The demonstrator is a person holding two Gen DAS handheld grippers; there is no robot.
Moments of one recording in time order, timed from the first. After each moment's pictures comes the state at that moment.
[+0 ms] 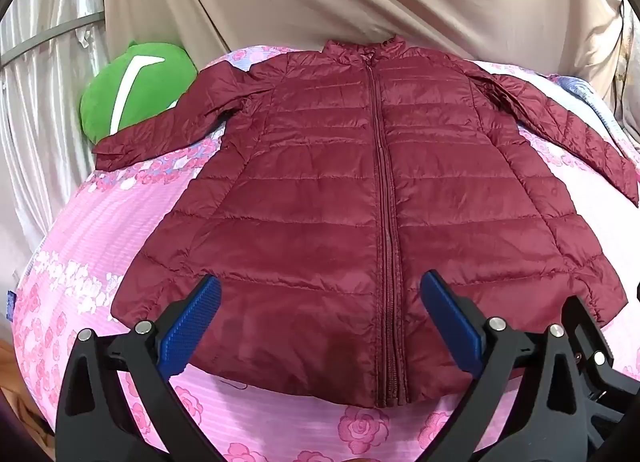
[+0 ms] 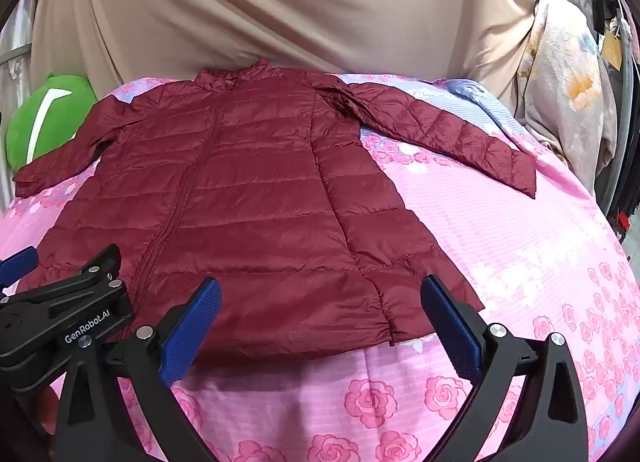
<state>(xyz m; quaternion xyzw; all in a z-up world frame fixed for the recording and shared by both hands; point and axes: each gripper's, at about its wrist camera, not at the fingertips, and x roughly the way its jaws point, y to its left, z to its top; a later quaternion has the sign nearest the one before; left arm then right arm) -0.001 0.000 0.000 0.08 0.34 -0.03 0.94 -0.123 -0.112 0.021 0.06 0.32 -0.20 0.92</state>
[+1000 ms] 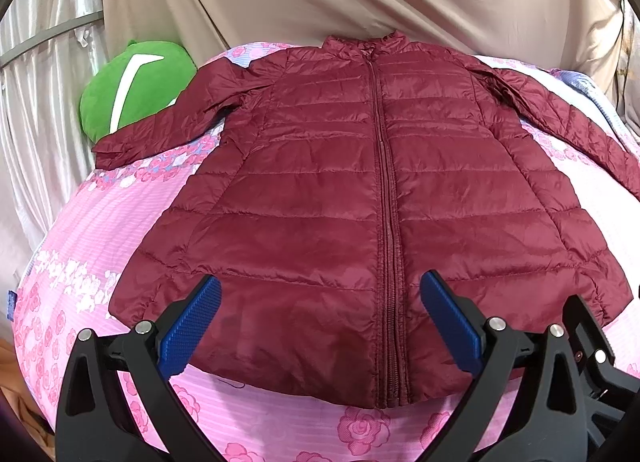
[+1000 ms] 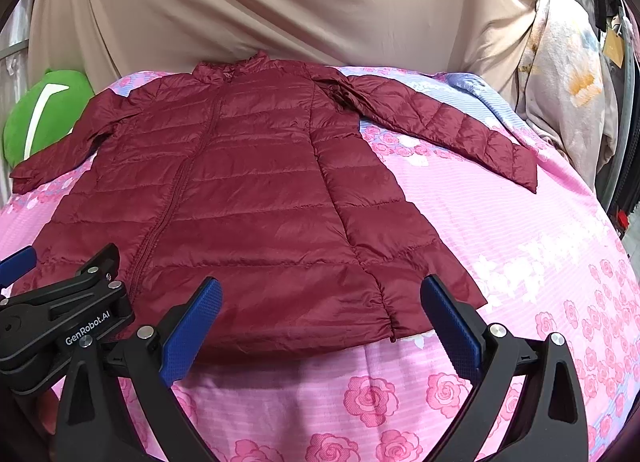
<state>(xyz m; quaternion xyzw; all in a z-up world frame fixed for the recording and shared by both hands) 0.002 0.001 -0.008 0.08 0.35 -0.03 0.93 -0.120 -0.113 0.017 0.06 0.33 -0.20 0.92</state>
